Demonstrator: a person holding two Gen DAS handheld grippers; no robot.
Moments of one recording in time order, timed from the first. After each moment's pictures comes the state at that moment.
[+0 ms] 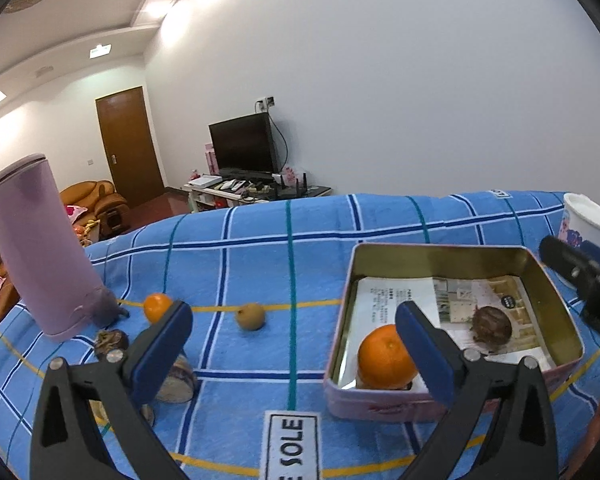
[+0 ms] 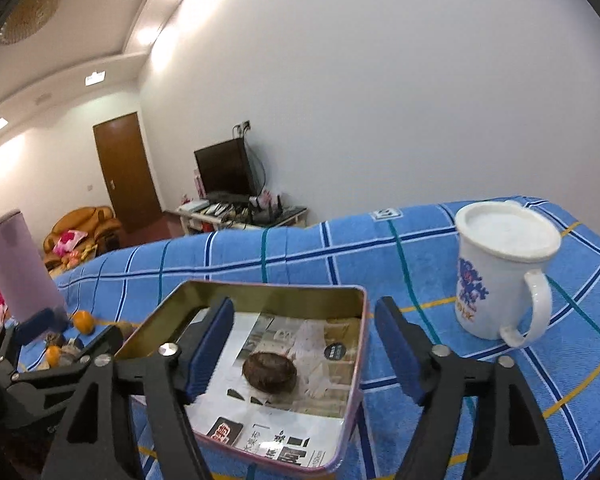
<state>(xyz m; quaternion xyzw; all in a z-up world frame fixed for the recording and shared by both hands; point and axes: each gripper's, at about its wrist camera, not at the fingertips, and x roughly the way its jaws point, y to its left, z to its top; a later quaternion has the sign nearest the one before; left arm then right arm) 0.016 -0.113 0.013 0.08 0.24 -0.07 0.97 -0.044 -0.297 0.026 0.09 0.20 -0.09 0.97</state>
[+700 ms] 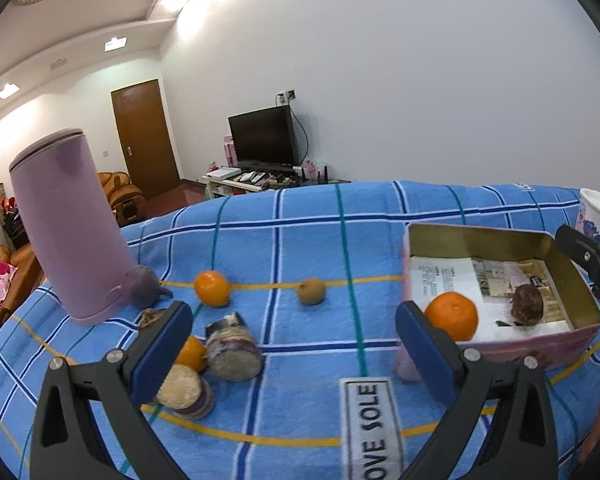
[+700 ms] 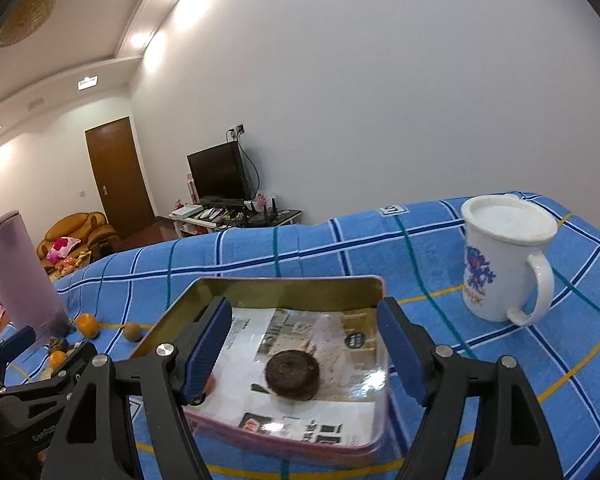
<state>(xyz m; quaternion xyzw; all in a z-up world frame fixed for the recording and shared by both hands) 0.007 -0.059 0.010 0.07 0.25 -0.04 0.97 -0.044 -0.266 0.022 0.09 0.20 -0.10 0.97</state>
